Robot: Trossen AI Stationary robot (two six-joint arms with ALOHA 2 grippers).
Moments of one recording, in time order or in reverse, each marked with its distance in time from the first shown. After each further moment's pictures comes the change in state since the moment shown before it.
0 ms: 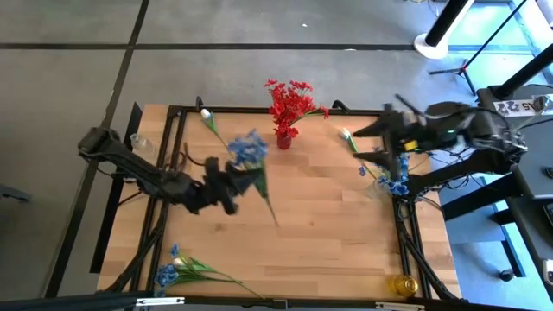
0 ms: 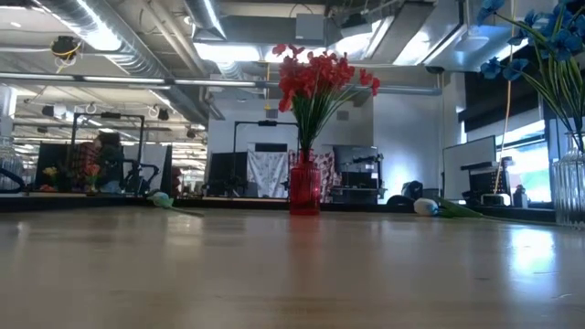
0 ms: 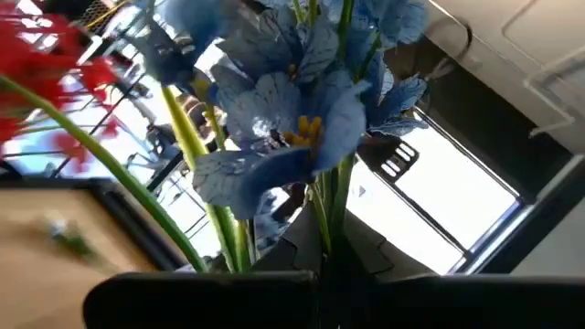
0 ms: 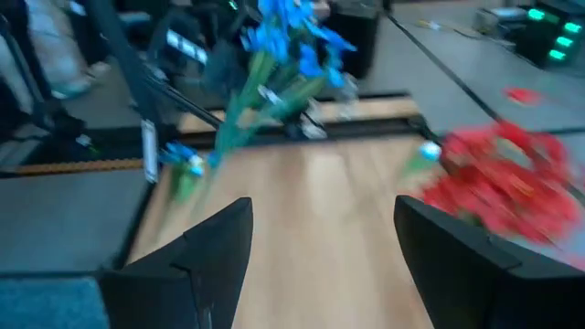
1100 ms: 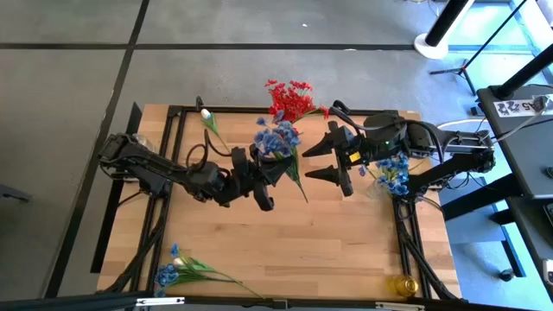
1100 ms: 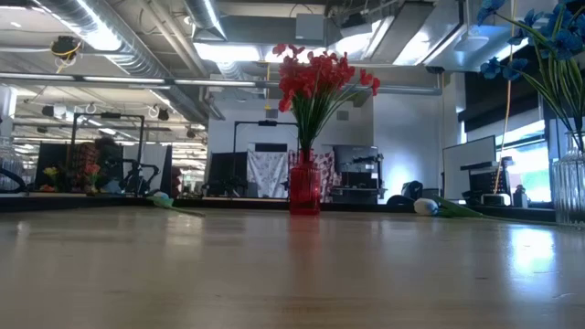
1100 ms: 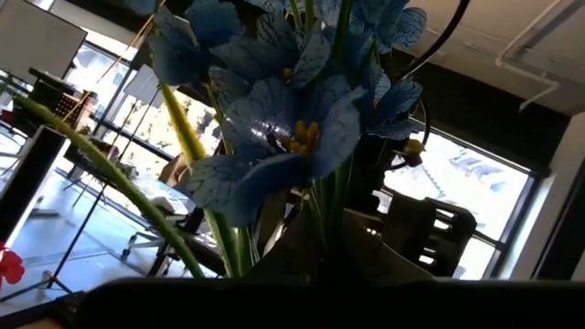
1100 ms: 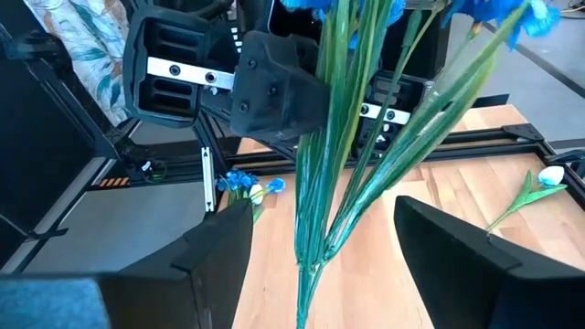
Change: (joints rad) left arm 0.134 0.254 0.373 -0.009 0.158 0.282; right arm 0.000 0.267 -0.001 0.327 -0.171 0.085
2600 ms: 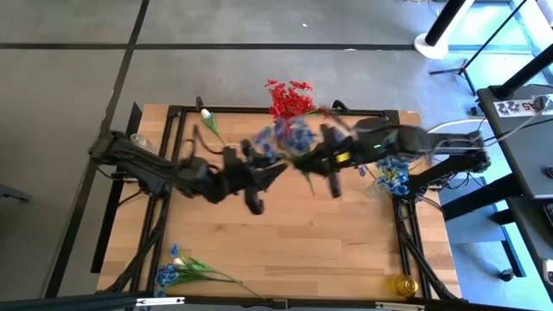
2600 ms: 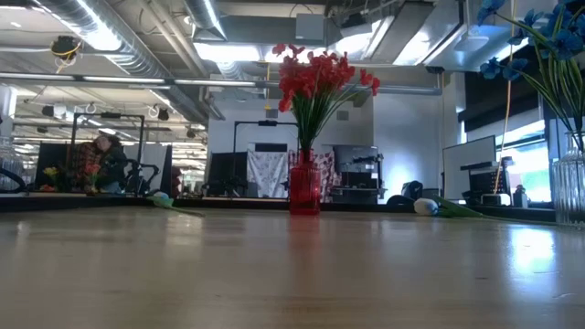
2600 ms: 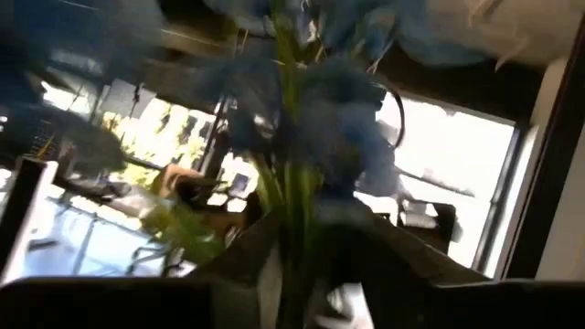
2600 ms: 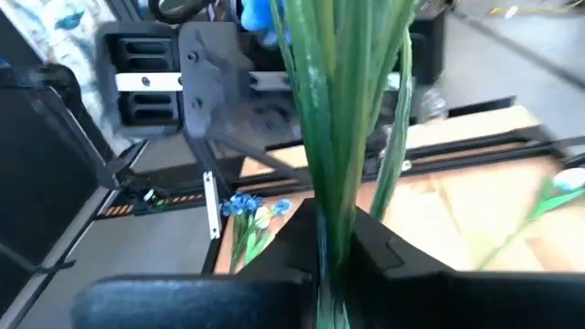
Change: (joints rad) left arm -0.028 -0.103 -0.001 -0.142 0.065 0.129; right arm 0.001 0.055 0.000 0.102 0.031 0.075
